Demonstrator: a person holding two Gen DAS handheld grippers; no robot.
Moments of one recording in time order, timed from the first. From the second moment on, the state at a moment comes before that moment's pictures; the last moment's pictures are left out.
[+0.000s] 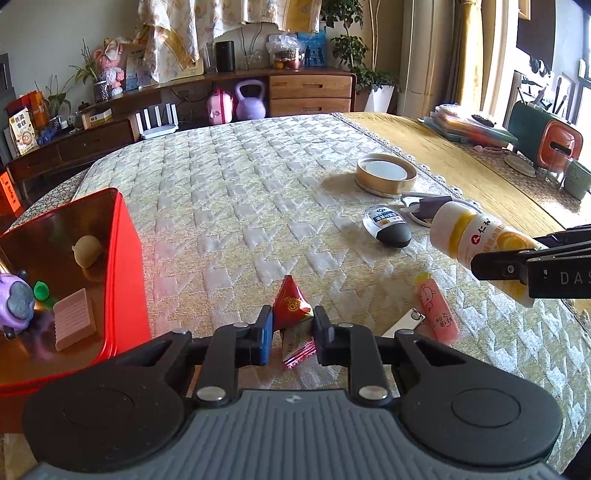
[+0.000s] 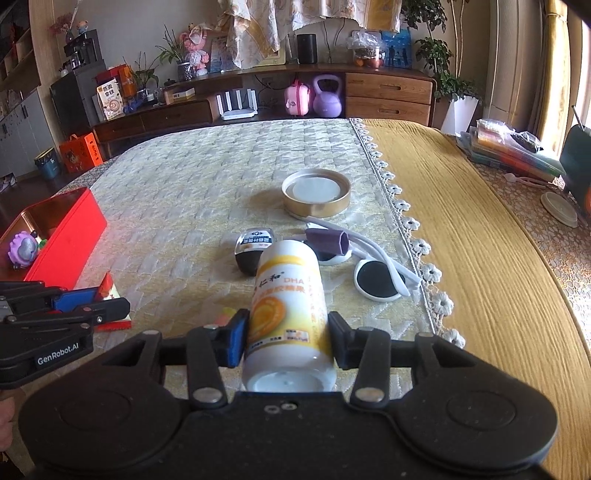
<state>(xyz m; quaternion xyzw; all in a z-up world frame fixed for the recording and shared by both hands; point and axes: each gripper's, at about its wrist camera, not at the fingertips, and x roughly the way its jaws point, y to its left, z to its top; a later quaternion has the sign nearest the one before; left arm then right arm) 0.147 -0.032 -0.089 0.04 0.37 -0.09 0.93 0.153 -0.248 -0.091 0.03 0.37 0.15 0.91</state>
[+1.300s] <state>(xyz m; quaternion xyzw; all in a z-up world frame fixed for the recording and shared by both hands) 0.100 0.131 -0.006 -0.03 0.35 0.00 0.94 0.119 -0.084 -0.007 -0.02 0.31 0.30 0.90</state>
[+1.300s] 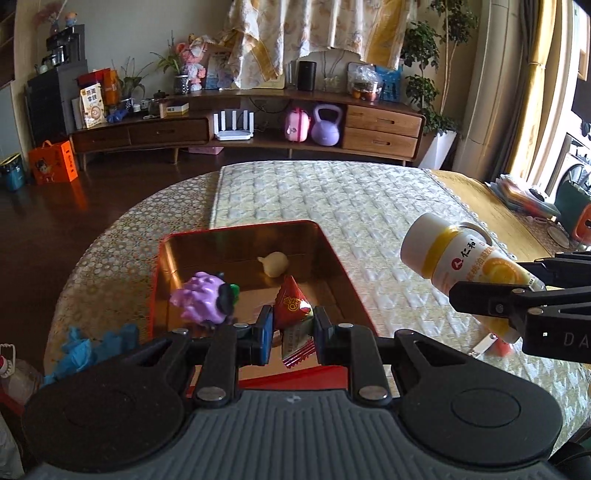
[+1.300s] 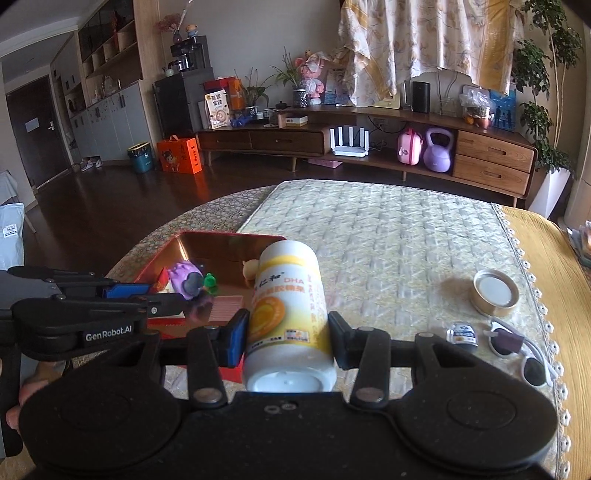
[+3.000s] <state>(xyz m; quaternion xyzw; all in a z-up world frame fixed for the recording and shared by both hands) 0.162 0.178 -0.066 -0.02 0.43 0.03 0.90 0.139 0.026 -0.053 -0.17 0.31 0.34 0.87</state>
